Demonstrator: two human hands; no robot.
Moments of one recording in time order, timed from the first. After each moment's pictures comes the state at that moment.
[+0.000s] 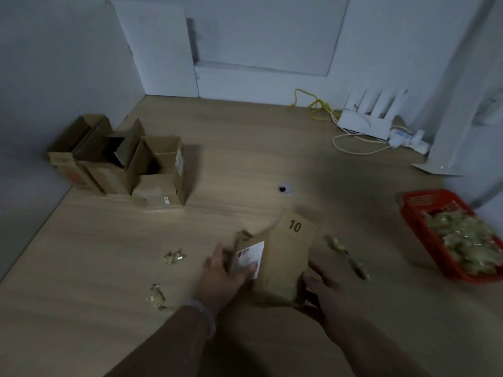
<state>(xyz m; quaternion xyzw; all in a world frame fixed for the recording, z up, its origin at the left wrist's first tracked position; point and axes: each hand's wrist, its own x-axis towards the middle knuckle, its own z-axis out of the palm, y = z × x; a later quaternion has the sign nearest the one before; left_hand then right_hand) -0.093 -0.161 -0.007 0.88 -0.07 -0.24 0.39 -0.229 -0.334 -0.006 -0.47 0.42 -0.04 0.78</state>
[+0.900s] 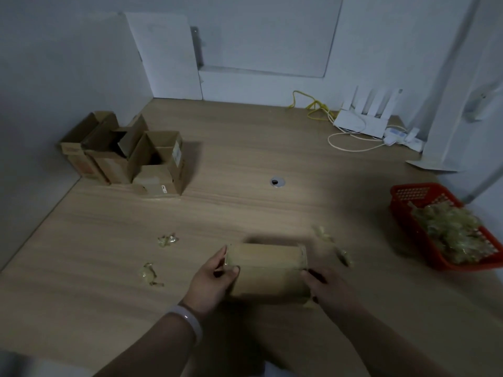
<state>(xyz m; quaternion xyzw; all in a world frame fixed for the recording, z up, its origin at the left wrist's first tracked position) -0.163 -0.153 -0.010 0.80 -0.08 -0.24 0.55 -0.291 -0.369 -0.001 -0.79 0.36 0.01 0.51</state>
